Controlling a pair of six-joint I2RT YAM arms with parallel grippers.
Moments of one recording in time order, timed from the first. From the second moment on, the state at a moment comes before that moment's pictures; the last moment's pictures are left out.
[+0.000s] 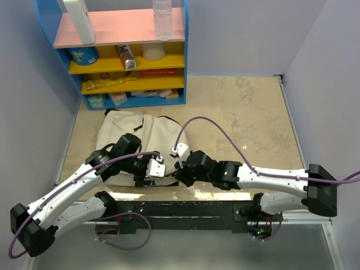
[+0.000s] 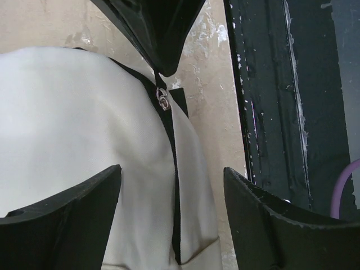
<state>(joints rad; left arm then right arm) -0.69 0.88 0.75 -0.80 0.60 0.84 1.22 1.23 0.77 -0.17 0.09 0.32</state>
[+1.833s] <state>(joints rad) -0.81 0.92 0.66 -0.59 0.57 0.94 0.72 1.50 1.11 -0.43 0.00 0.24</state>
